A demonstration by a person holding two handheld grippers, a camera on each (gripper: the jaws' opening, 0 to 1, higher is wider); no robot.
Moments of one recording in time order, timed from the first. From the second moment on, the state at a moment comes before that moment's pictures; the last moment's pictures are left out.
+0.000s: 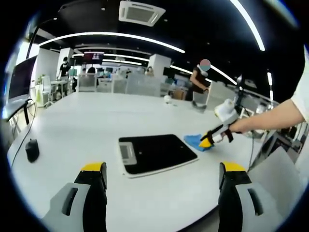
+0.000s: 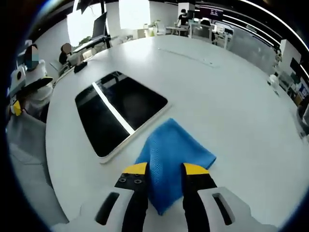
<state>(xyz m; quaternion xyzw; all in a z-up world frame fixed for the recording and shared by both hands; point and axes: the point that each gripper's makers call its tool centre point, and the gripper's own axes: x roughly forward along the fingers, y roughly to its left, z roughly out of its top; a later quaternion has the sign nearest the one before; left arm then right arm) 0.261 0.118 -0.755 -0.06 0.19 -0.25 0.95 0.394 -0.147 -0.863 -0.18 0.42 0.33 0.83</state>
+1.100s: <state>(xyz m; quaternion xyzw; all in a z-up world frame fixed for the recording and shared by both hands) 0.259 0.115 -0.753 -0.05 0.19 -0.26 0.95 0.396 -0.145 -0.863 -0.16 0.42 0.32 0.83</state>
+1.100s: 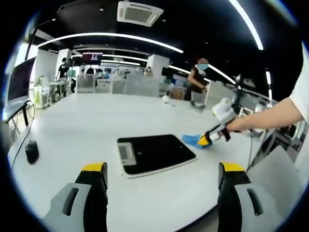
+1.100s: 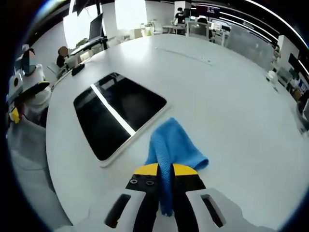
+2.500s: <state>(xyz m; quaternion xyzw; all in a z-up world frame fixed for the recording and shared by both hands) 0.256 0.111 -0.745 -0.05 0.17 -0.27 0.95 0.430 -0.098 -0.817 -0.17 0.39 0.31 0.85</state>
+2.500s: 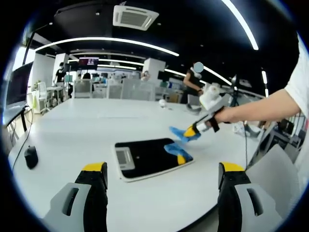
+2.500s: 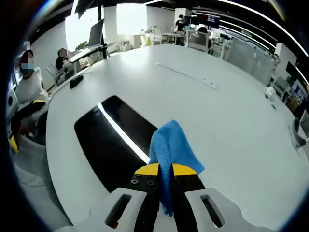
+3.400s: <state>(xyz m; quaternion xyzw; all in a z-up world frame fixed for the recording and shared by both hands) 0.254 0.108 -0.746 -0.05 0.17 -0.28 0.94 0.444 -0.062 -0.842 -0.17 0.42 0.32 0.83</state>
